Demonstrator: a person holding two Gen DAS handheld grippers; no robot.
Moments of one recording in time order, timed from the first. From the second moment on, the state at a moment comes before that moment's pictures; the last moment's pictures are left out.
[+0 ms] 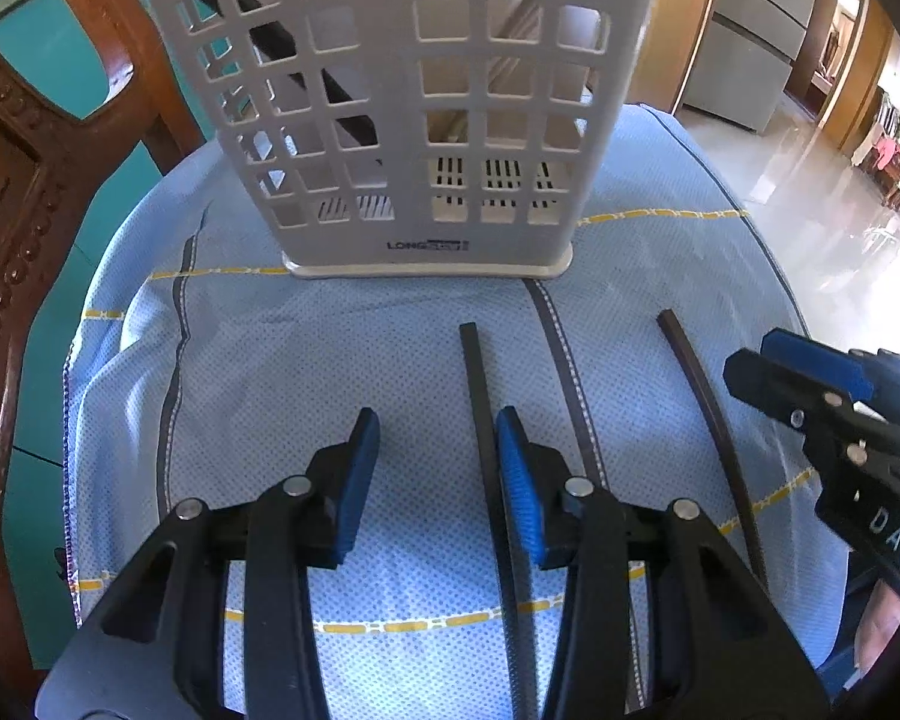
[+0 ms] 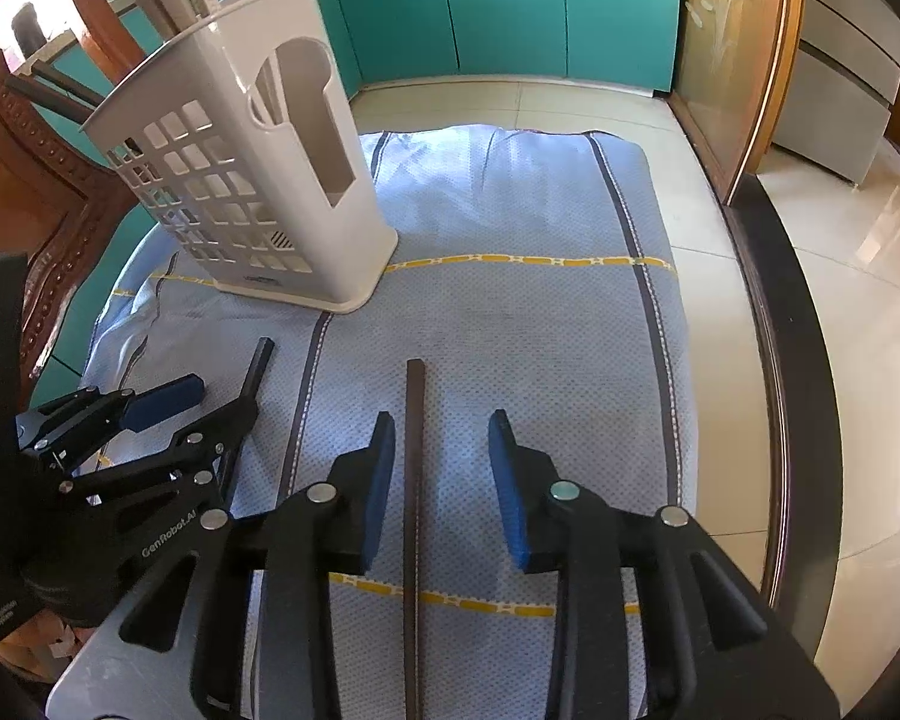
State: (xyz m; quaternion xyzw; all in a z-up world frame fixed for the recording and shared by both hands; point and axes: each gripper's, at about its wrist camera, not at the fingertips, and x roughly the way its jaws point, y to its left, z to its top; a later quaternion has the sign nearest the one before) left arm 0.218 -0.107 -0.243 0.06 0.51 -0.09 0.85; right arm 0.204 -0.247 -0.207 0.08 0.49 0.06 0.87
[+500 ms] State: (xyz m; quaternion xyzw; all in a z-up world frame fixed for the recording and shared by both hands) left arm 0.211 -0.078 -0.241 0.09 0.52 -0.09 0.84; right arm 0.206 -0.234 -0.209 0.07 0.49 0.06 0.87
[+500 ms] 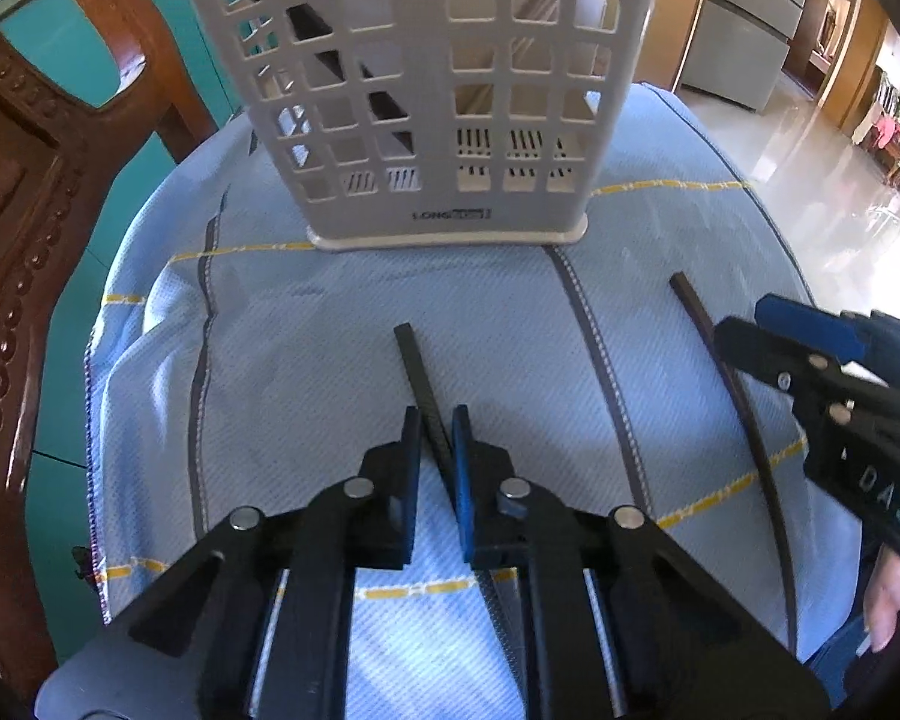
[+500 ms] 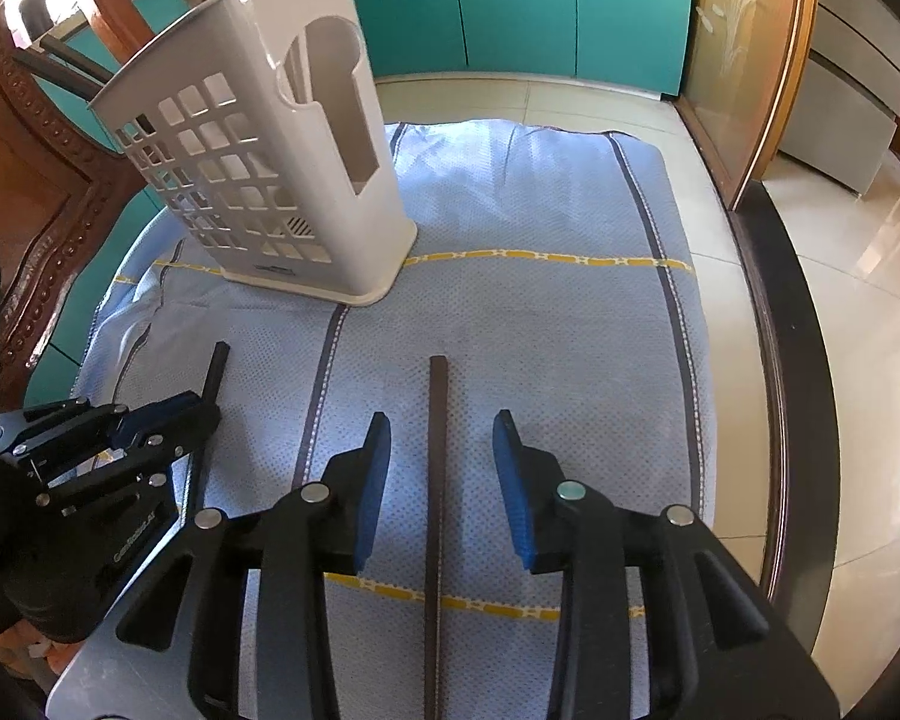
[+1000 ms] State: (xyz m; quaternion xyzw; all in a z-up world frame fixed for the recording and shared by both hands) left arm 0.222 -0.049 -0.245 0.08 0.52 -0.06 0.85; right arm 0.215 -0.215 -0.220 0.03 0.50 0.06 0.86
